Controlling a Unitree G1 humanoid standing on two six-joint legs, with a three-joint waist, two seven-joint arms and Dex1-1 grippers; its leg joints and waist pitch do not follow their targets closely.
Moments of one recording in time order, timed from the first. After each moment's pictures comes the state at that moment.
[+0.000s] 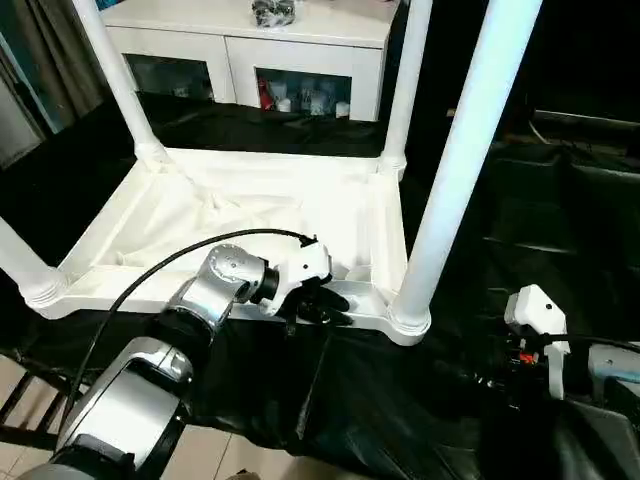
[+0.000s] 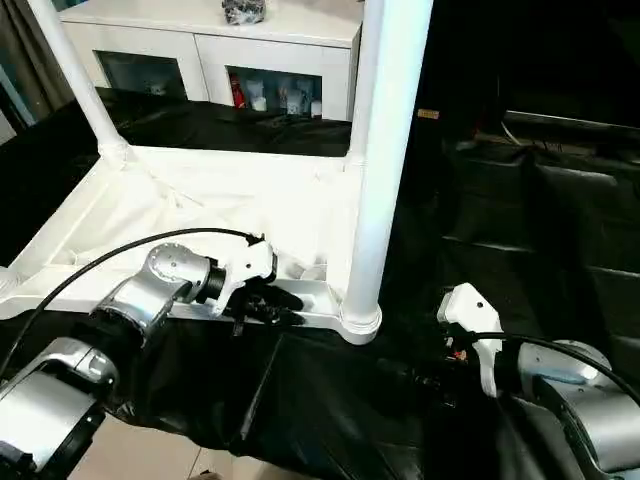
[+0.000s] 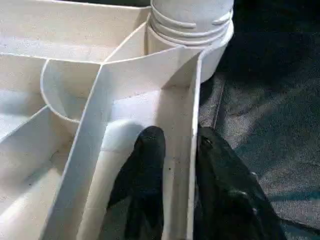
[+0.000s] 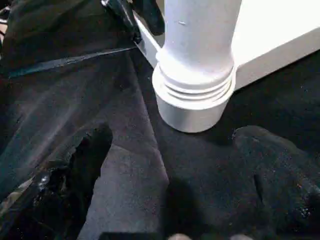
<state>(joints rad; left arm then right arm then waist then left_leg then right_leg) -0.77 0.26 -0.40 0.93 0.01 -0.11 -1.25 0.03 -0.75 0.04 -0.12 0.36 0.40 1.00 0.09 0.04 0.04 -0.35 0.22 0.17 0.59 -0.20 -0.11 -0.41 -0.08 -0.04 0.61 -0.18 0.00</state>
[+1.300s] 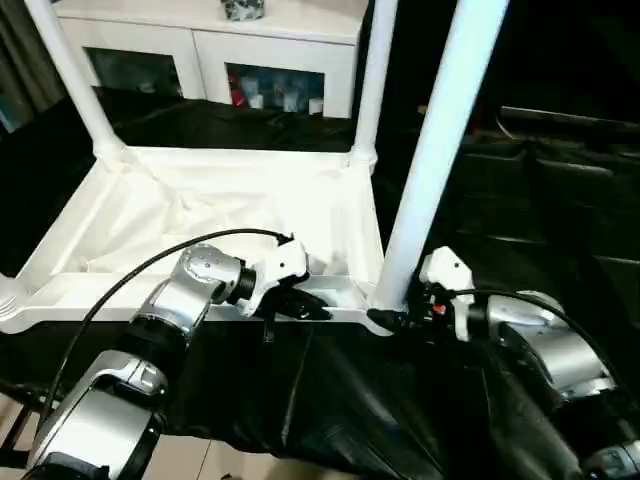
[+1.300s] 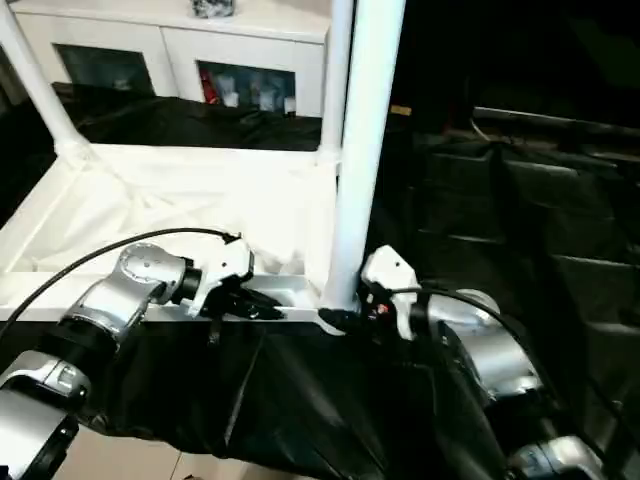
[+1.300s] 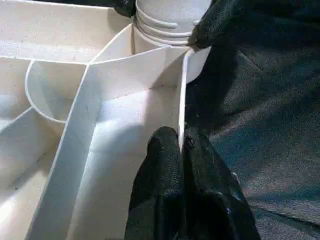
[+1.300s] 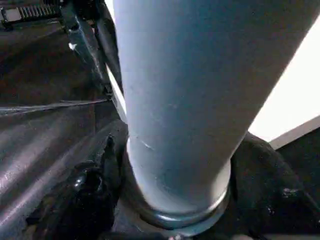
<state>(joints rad) -0.68 0.35 -0.35 0.74 0.00 0.02 -1.29 -0.35 -0.45 0.23 0.34 0.19 0.14 0.98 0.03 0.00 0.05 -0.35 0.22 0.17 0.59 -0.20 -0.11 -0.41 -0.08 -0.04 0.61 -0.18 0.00</state>
